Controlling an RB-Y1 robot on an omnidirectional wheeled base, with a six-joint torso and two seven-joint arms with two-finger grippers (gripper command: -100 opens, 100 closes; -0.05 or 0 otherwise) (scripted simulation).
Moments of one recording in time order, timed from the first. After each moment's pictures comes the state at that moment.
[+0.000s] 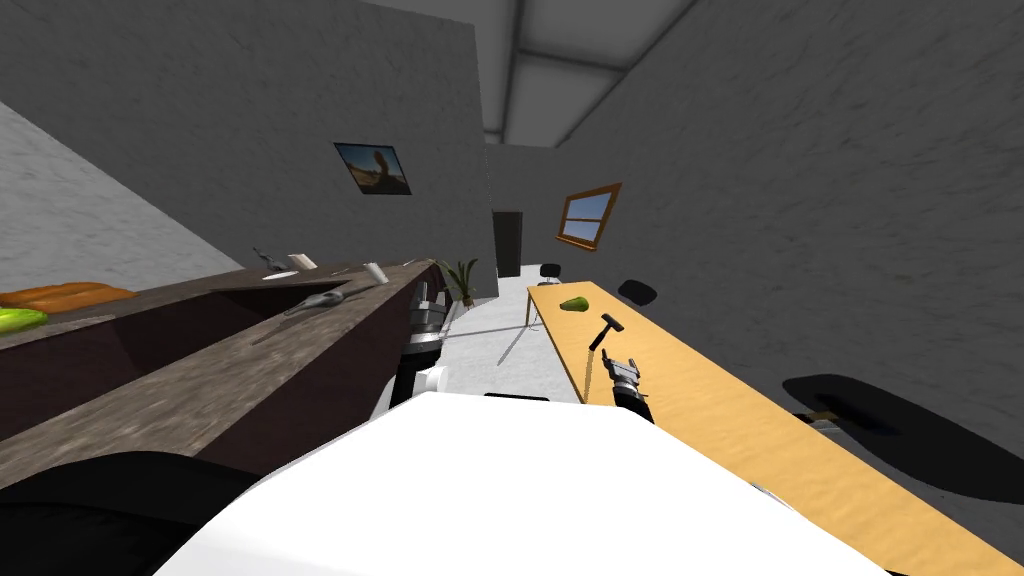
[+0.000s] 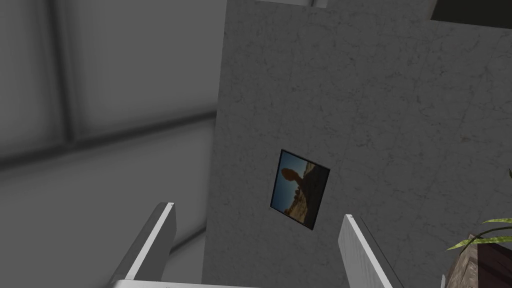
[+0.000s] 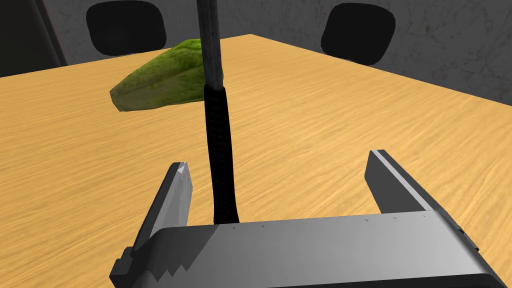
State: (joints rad) left arm 0.47 -0.04 0.05 -2.21 -0.07 -0.42 0.15; right arm 0.02 -0.43 0.25 -0.60 -0.80 -0.92 -1.51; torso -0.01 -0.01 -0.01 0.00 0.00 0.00
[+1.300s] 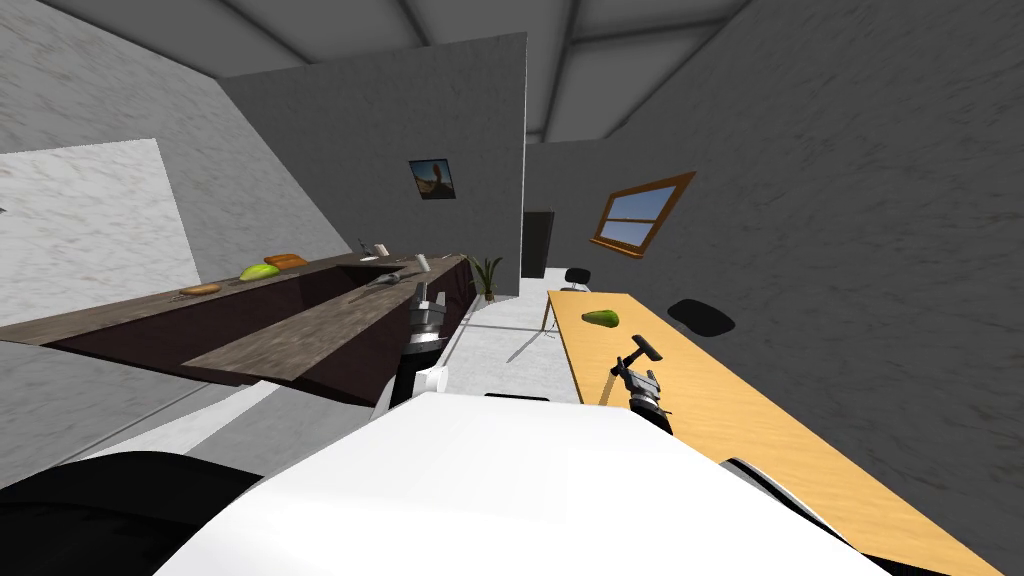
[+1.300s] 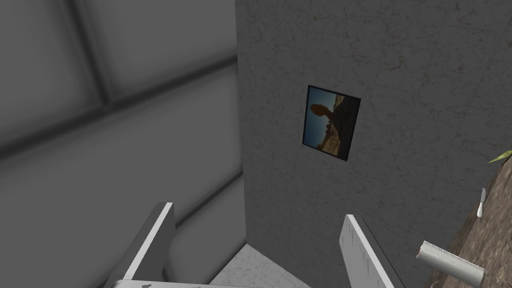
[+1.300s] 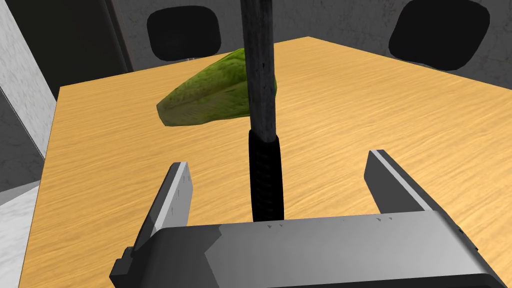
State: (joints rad) left arm 0.47 -0.04 0.05 -2.21 -0.07 -0.42 0.15; right arm -0.06 -0.46 0.31 -0.32 -0.83 -1.06 -1.74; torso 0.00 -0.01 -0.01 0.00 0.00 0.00
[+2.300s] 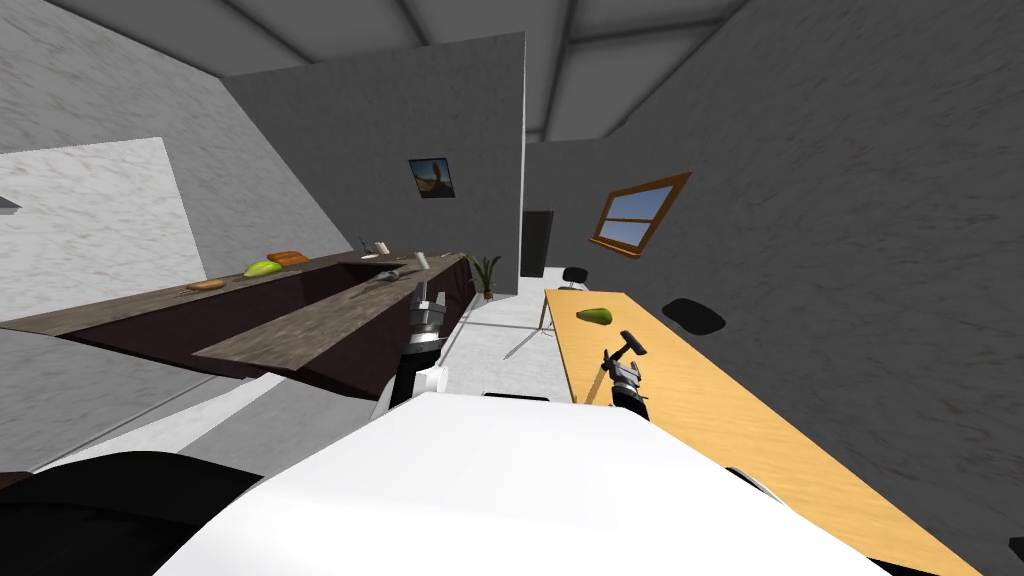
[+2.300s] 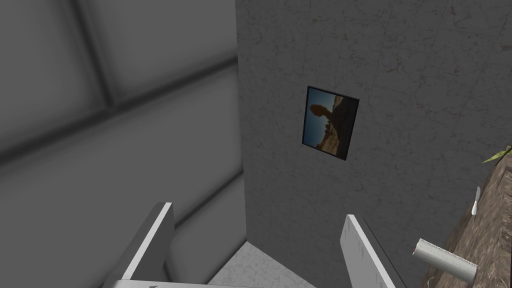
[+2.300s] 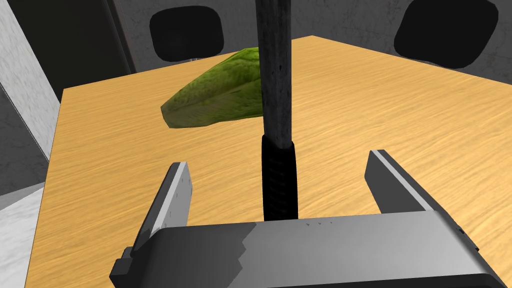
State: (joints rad) left arm 0.47 -0.04 0.05 -2.21 -0.07 -0.42 0.15; right arm -0.04 -0.39 0.19 -0.50 -0.79 -0.96 -1.58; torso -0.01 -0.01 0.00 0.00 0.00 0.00
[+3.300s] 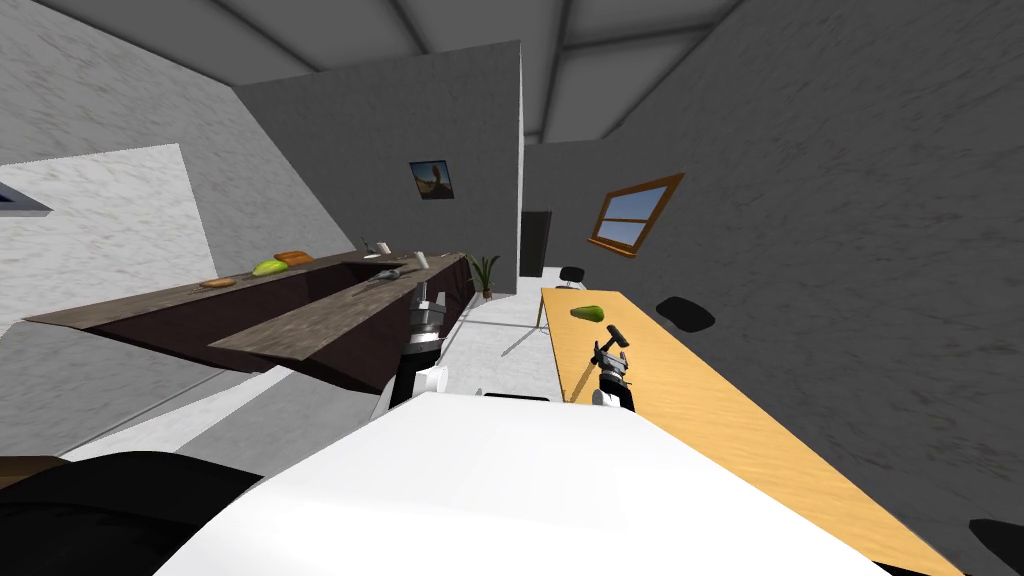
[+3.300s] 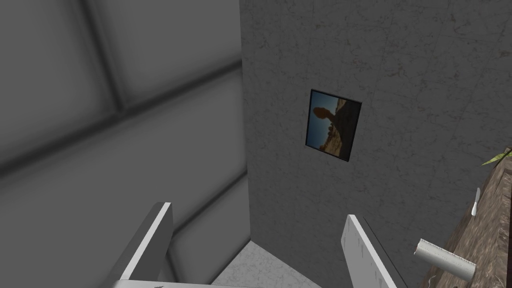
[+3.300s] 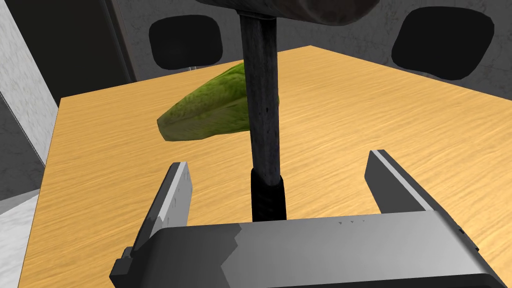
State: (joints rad) left arm 0.47 -0.04 0.05 -2.21 -0.07 -0.42 0.15; right arm -0.02 -0.31 0.07 -0.68 -0.76 -0.84 -1.39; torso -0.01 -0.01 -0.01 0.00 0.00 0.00
